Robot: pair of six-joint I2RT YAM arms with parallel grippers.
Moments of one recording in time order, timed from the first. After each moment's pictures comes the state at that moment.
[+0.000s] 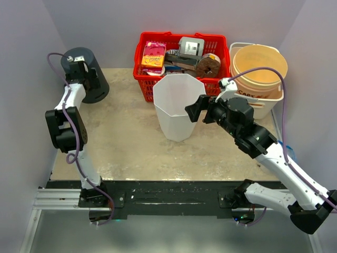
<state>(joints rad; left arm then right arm) 0.20 1.97 1.60 -0.29 -0.15 -0.09 0.68 0.98 1.12 -0.36 0.14 0.47</state>
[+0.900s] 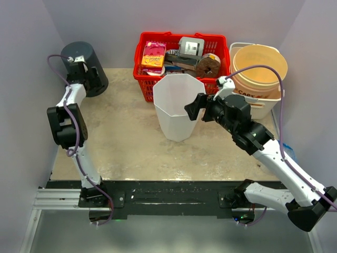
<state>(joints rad) 0.21 2.09 1.68 -0.21 -0.08 -0.13 0.65 1.03 1.13 -0.36 0.12 0.45</state>
